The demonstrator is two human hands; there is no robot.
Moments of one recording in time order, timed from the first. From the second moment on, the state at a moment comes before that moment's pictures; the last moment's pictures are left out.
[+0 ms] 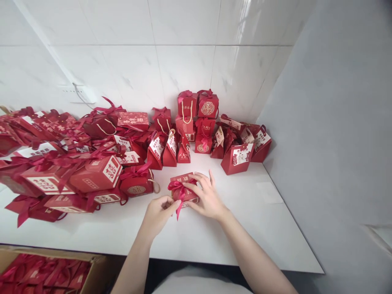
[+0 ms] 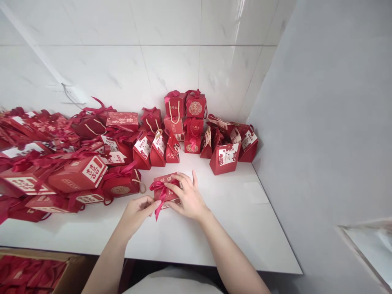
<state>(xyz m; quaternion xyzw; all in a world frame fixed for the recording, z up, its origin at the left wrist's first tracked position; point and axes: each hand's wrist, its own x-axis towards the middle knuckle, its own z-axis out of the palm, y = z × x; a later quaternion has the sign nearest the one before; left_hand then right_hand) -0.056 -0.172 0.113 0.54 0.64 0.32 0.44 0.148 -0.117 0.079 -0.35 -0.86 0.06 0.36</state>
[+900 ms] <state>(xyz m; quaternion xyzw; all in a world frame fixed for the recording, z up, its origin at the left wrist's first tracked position) -0.048 -0.119 0.091 0.46 0.67 0.50 0.30 0.139 -0.095 0.074 -0.40 -0.52 0.57 0.50</state>
